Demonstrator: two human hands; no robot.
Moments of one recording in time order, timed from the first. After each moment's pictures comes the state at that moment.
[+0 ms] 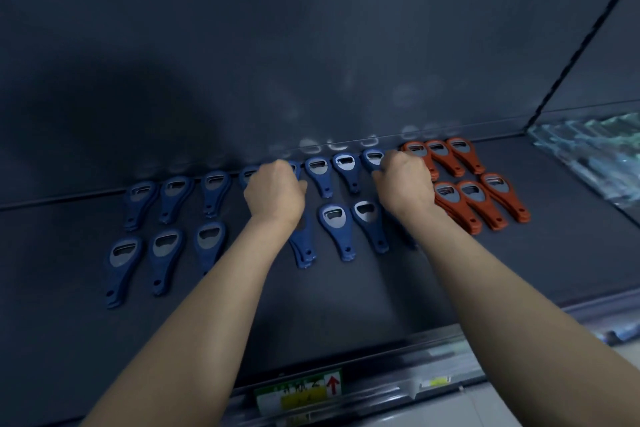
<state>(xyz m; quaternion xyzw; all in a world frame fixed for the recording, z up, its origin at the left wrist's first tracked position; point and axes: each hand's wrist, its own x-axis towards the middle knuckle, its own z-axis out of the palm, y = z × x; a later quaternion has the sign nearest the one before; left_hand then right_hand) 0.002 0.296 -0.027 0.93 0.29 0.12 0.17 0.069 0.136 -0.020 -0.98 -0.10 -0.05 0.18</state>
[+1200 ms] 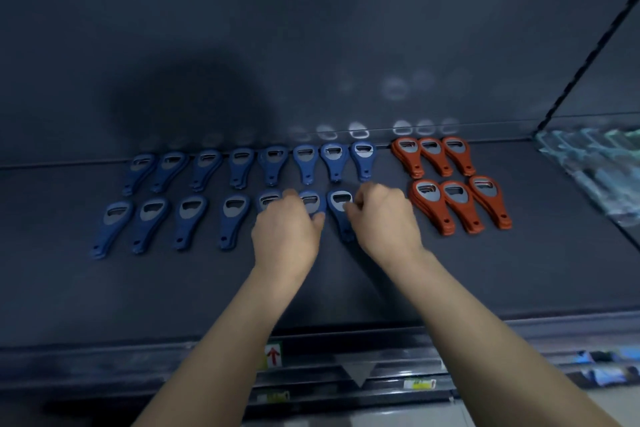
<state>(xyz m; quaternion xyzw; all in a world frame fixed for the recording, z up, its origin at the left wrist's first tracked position) -0.060 0.200 -0.030 0.92 0.32 0.14 0.19 0.012 0.093 -0.026 -0.94 -0.22 0.00 0.26</state>
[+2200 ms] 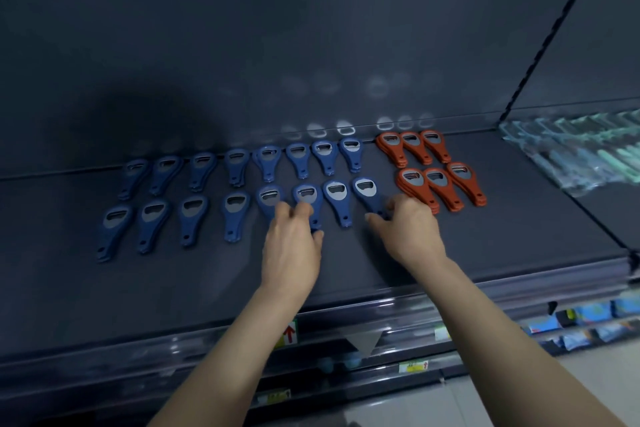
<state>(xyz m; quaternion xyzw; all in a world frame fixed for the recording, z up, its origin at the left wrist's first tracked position) -0.099 0.192 -0.039 0.93 0.22 0.13 0.26 -0.011 0.057 -0.037 -0.96 -0.09 0.04 0.27</state>
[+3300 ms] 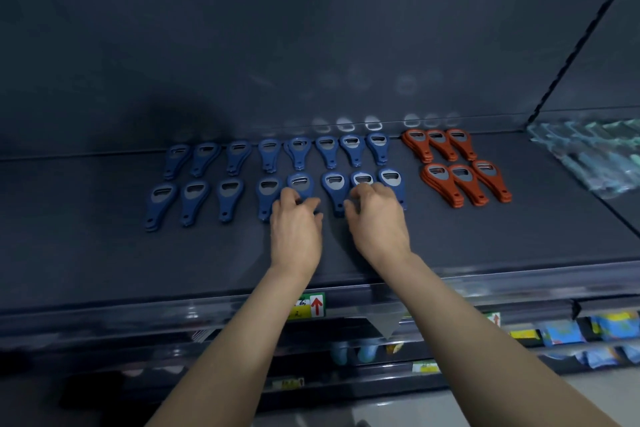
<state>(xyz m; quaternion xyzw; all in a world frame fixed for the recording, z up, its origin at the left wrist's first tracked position) -0.113 0.220 -0.055 0.93 0.24 0.19 0.22 -0.052 0.118 -0.044 -0.92 -0.23 -0.08 0.30</state>
